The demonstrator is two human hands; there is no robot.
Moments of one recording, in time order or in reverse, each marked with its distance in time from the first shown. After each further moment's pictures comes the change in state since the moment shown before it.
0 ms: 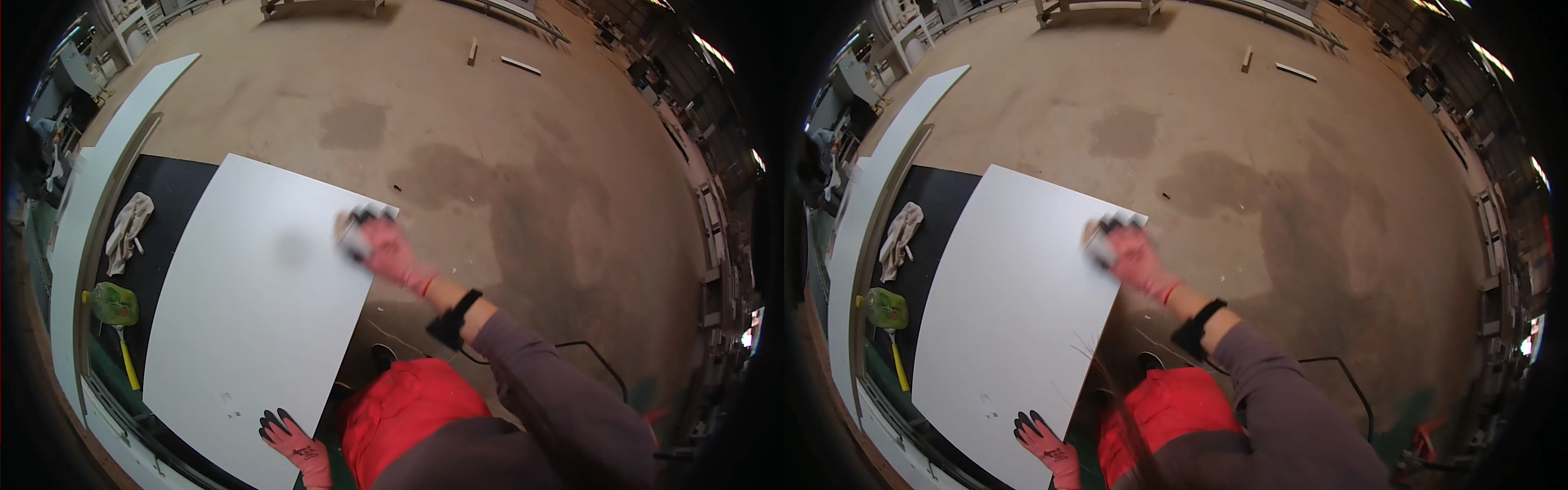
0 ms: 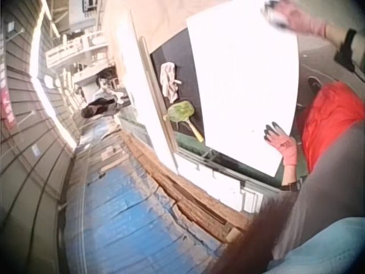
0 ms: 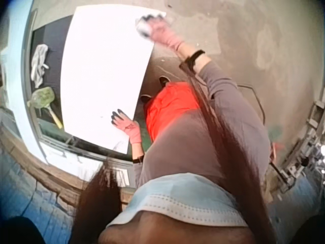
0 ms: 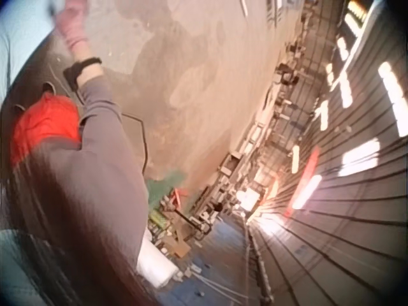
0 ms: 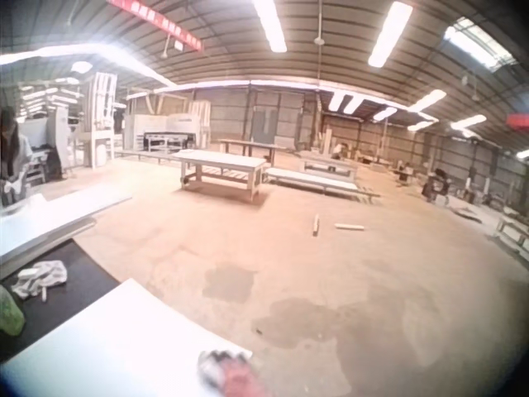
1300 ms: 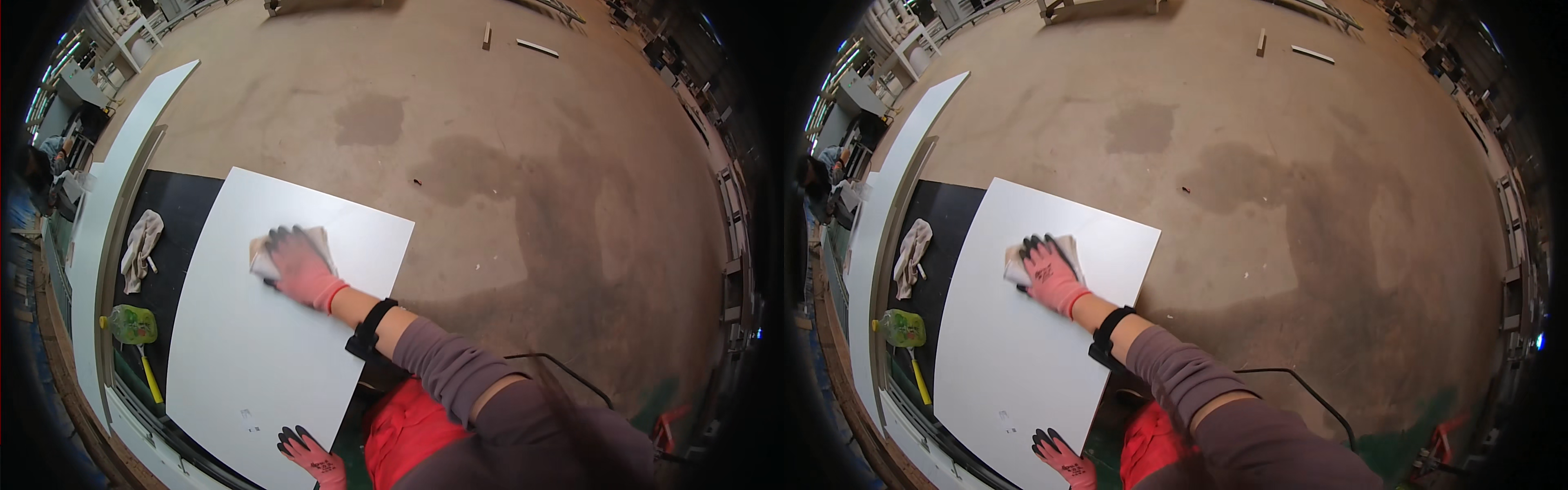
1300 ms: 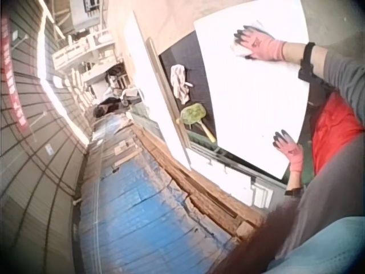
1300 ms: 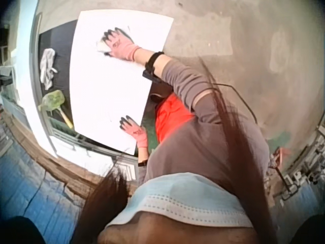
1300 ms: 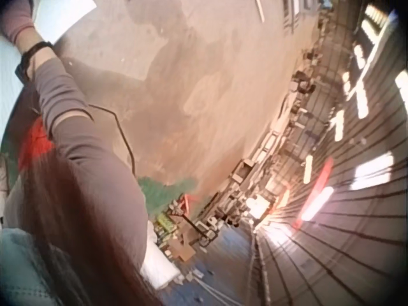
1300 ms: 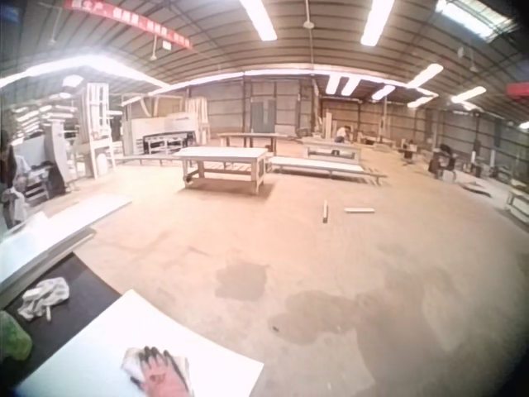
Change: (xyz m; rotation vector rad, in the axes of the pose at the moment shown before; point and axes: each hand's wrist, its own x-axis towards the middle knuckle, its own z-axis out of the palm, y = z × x) left_hand 0.004 0.011 -0.011 -0.074 0.035 0.025; right_hand 0.099 -0.105 0.065 0.090 -0.232 -0.098
